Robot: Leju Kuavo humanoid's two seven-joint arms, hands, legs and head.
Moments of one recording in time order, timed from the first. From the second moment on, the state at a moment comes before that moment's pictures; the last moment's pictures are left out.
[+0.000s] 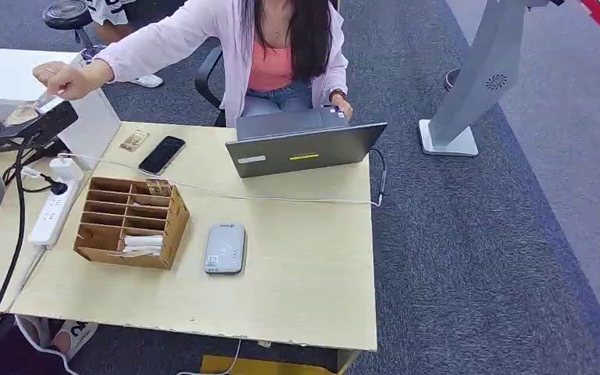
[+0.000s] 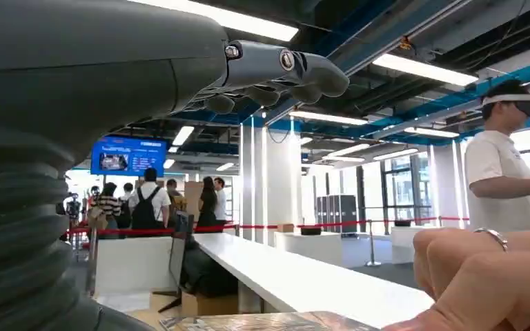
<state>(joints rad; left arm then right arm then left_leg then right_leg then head) -1.11 0.25 -0.27 -0.53 -1.30 0.33 0.07 -0.09 0.13 -0.93 -0.20 1.38 -0.09 0.04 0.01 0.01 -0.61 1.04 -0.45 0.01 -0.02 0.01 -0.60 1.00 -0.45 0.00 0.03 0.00</state>
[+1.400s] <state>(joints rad) -0.94 0.18 -0.28 -0.69 -1.30 0.34 -0.02 -0.09 0.14 -0.93 -0.19 1.37 -0.09 0.01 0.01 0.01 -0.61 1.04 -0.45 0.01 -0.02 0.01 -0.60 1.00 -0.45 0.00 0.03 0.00</state>
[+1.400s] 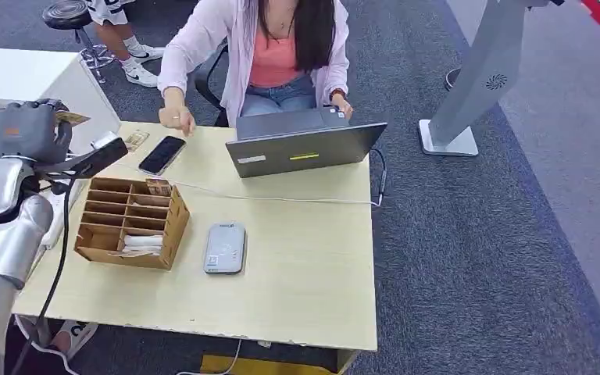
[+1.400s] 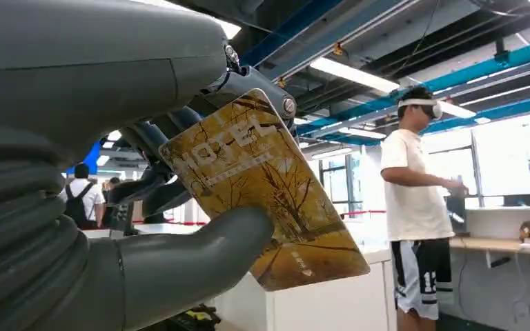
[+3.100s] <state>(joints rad) -0.56 -0.05 -0.56 -1.03 -1.30 0.18 -0.03 -0.09 0.15 -0.96 -0.19 1.36 -0.11 0.01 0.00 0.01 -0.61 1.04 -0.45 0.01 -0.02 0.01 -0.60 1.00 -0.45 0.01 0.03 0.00</state>
